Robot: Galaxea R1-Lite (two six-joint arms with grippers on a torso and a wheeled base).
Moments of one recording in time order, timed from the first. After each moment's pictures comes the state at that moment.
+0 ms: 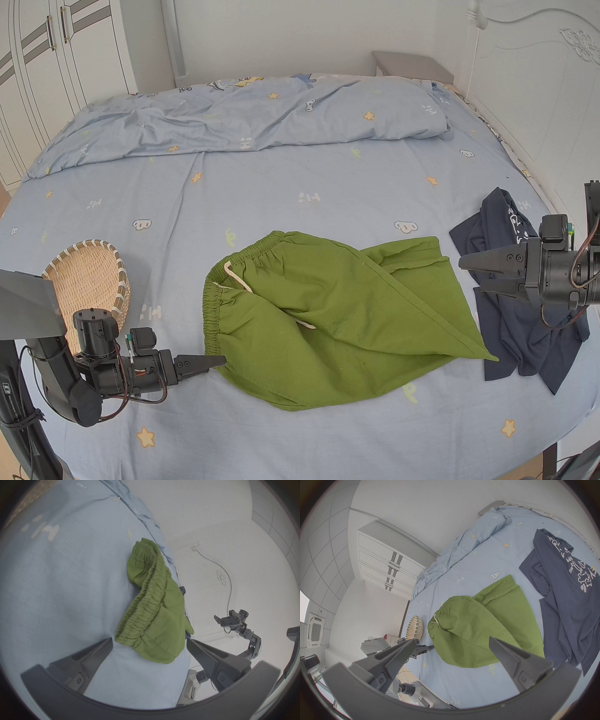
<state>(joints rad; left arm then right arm) -0.08 2.10 -0.26 -1.37 -0.86 -0.57 0.28 1.37 -0.84 -0.03 0.47 0.51</state>
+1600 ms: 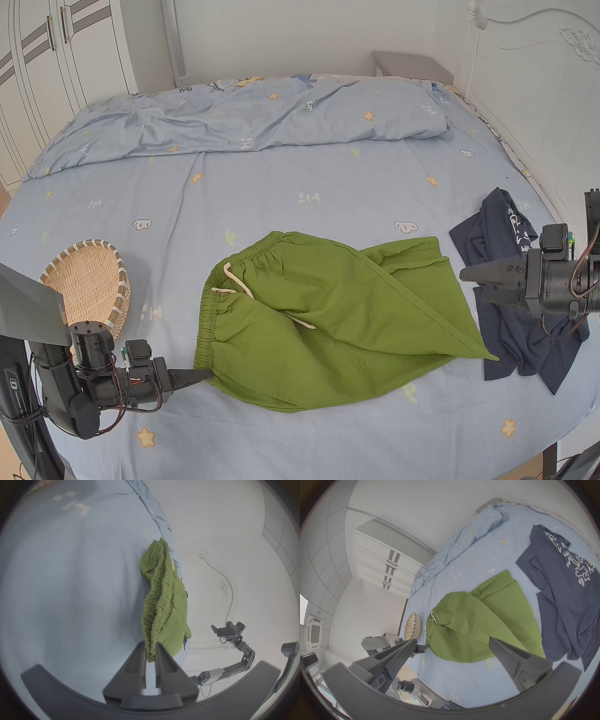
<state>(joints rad) -0.06 2.17 -0.15 -1.55 -0.86 -0.71 0.28 1.36 -0.81 -0.02 0.47 0.51</state>
